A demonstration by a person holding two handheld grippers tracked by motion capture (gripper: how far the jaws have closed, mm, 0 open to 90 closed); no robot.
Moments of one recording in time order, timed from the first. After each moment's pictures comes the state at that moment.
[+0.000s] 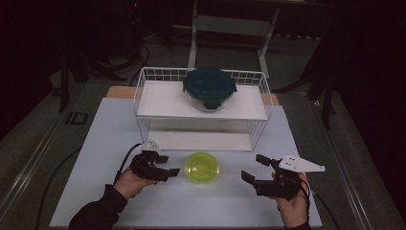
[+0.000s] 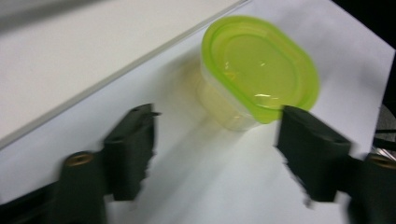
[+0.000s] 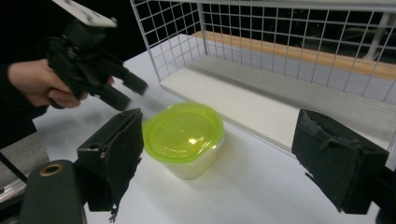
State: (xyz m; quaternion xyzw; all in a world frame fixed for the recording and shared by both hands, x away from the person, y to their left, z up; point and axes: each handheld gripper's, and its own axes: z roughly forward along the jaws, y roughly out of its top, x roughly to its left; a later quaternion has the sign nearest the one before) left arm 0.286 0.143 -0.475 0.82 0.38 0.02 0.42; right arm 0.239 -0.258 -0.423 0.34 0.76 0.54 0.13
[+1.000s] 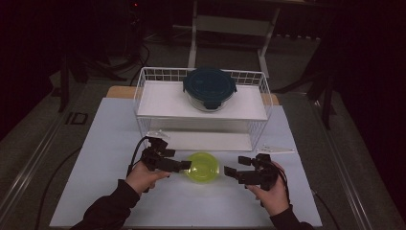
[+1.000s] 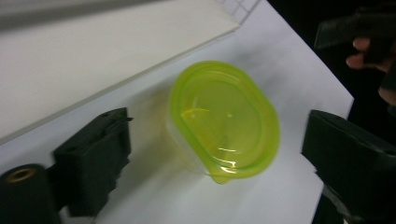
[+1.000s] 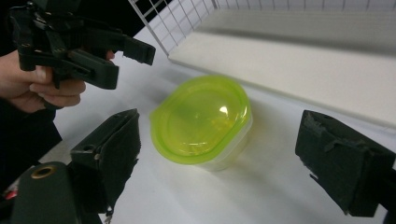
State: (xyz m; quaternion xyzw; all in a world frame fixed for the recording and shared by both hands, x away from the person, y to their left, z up) left arm 0.307 0.116 -0.461 0.78 0.44 -0.04 0.44; right arm 0.279 -0.221 -0.450 0.41 0.76 0.50 0.00
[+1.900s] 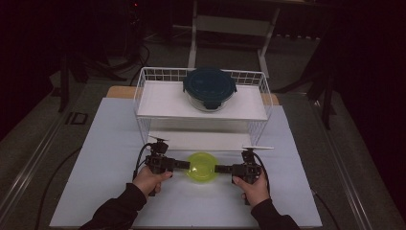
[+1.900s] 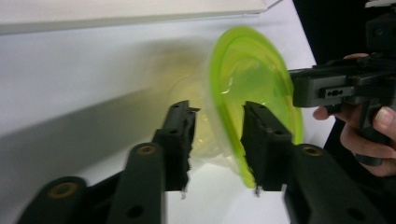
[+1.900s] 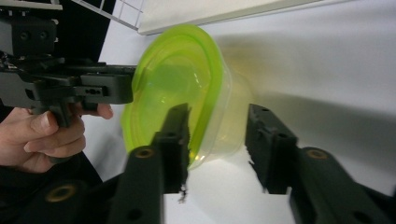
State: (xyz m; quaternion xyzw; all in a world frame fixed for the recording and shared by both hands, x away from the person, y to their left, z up) left arm 0.322 0.115 -0.504 0.72 0.53 -0.16 0.42; right arm 0.317 -0.200 -0.506 0.56 0.69 0.42 -0.17
